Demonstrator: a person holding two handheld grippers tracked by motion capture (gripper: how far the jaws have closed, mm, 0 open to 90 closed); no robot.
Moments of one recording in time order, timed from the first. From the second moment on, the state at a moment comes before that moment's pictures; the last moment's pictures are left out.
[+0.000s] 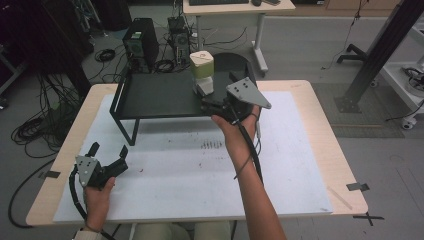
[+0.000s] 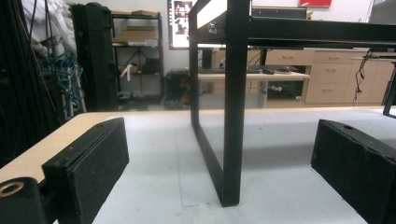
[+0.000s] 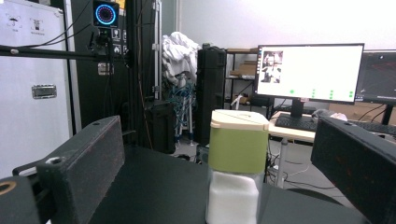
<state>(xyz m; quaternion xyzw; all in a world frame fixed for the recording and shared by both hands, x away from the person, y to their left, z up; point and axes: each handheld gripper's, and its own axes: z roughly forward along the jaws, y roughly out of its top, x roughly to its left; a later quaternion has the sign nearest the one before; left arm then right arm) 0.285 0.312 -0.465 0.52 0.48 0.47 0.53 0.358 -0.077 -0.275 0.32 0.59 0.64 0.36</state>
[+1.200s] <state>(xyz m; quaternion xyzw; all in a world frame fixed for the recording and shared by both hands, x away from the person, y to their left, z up) 0.285 0.312 -0.465 0.52 0.48 0.47 0.53 0.293 -0.155 -0.348 0.35 0.55 0.62 0.43</state>
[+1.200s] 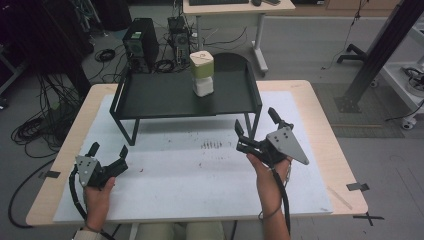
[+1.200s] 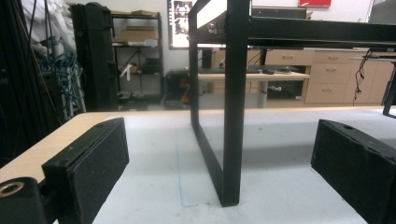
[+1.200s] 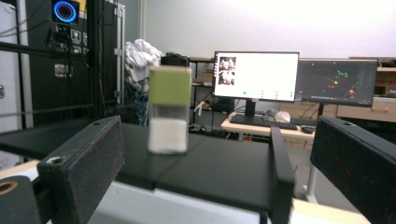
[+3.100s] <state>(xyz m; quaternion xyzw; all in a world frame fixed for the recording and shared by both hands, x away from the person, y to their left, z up) 0.284 0.312 -0.465 0.52 0.48 0.47 0.53 0.298 -0.193 -0.484 0.43 0.53 0.60 0.43</state>
